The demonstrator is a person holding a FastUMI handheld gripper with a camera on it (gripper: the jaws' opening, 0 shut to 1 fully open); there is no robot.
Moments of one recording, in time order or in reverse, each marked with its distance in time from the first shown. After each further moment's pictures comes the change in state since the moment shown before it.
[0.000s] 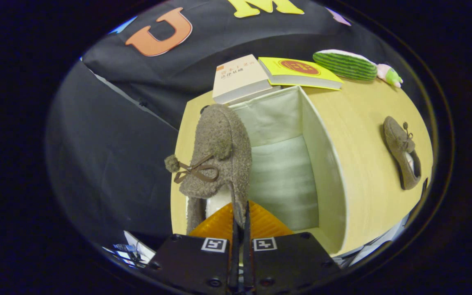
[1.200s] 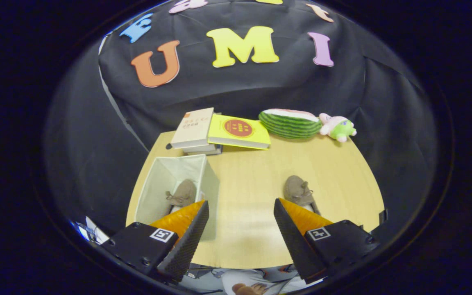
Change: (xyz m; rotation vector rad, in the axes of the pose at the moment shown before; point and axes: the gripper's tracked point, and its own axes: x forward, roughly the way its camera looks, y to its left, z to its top) arm -0.195 -0.196 0.078 -0.172 -0.221 -0.263
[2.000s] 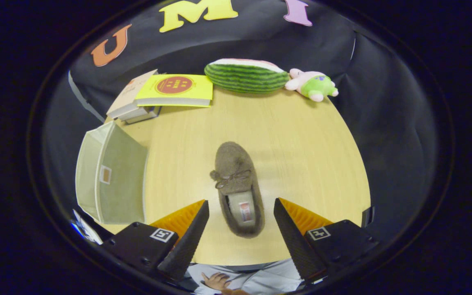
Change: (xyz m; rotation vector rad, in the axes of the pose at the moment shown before) arm 0.105 -0.174 -0.053 -0.011 0.272 -0.136
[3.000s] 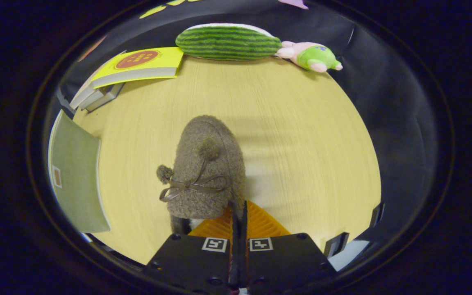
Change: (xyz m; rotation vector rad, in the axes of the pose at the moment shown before) arm 0.082 -0.008 -0.024 0.090 0.123 -0.058
